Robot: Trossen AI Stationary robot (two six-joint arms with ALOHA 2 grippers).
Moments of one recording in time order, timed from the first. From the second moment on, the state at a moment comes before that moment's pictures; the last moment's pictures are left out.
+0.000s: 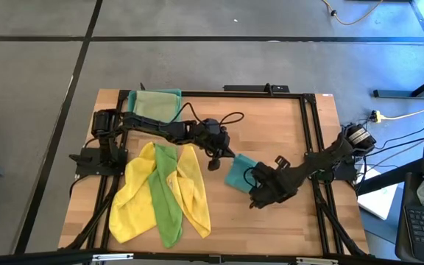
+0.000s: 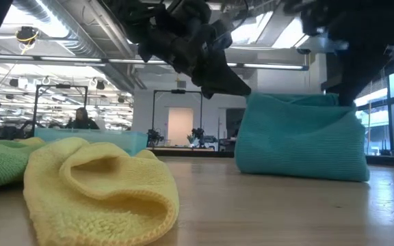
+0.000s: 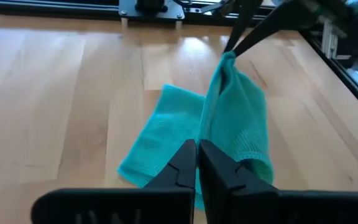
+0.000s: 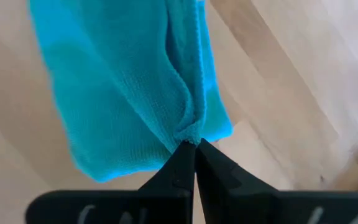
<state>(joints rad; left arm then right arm) 0.13 1.85 1.16 0.14 0.30 0.04 0.53 1.66 1.18 -1.18 0.44 1.20</state>
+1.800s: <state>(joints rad) 0.12 1.95 1.16 0.22 0.50 -0.36 0.38 1.23 0.95 -1.09 0.32 1.74</state>
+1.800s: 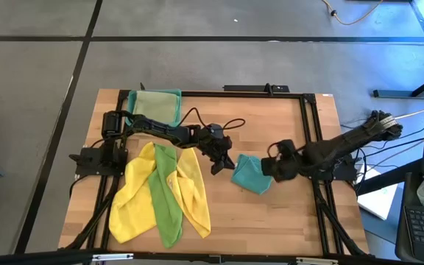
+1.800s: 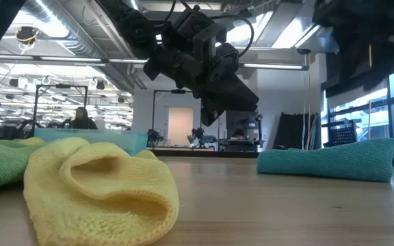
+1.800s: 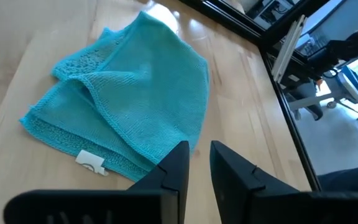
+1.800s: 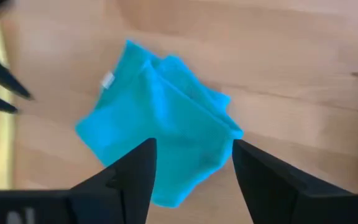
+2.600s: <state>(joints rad) 0.18 1.63 1.16 -0.09 0.40 -0.44 -0.37 1.39 0.80 -0.64 -0.51 0.42</state>
